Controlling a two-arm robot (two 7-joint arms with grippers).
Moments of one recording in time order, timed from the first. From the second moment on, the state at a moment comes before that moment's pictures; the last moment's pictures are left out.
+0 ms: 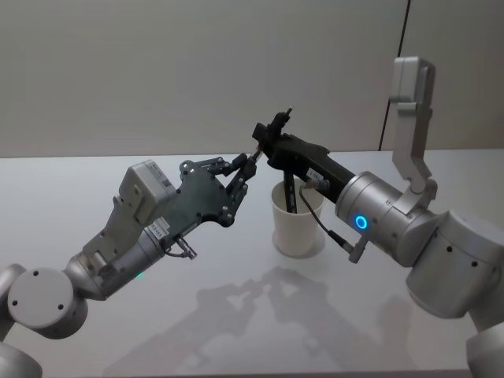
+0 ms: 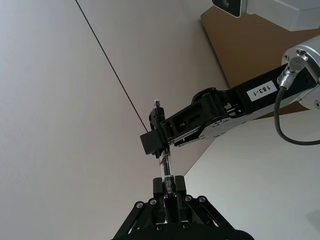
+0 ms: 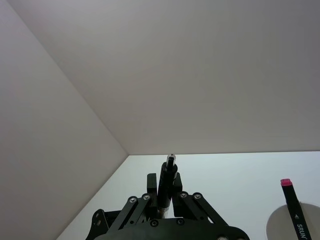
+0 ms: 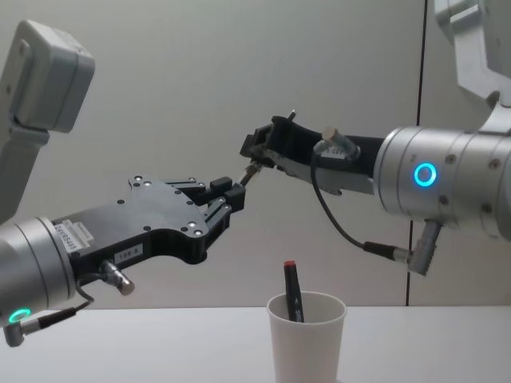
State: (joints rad) left arm -0.26 0.40 0.33 -1.44 -0.17 -0.36 -0.50; right arm 0.26 0.02 -0.33 -1.63 0.66 0.41 0.16
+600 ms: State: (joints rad) left arm -0.26 0.40 0.33 -1.44 -0.17 -0.36 -0.50; right arm 0.27 0.03 -0.34 -1.63 0.65 0.41 0.15
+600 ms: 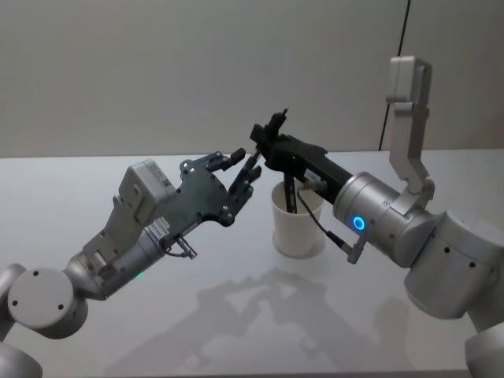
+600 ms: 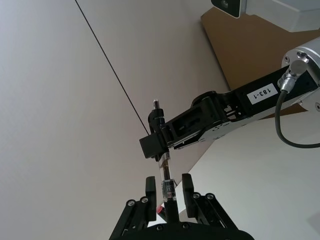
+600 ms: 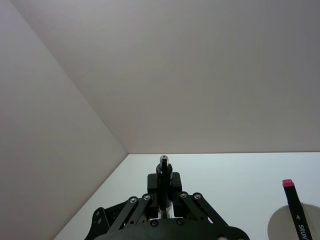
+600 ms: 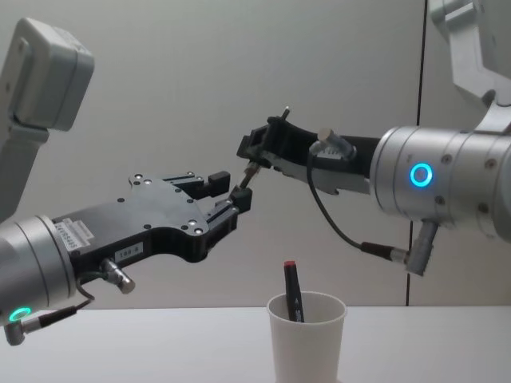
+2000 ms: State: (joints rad) left arm -0.26 0.40 0.33 -1.44 -0.17 -0.36 -0.50; right arm 0.25 0.04 -0.37 -1.66 0.52 0.28 0.06
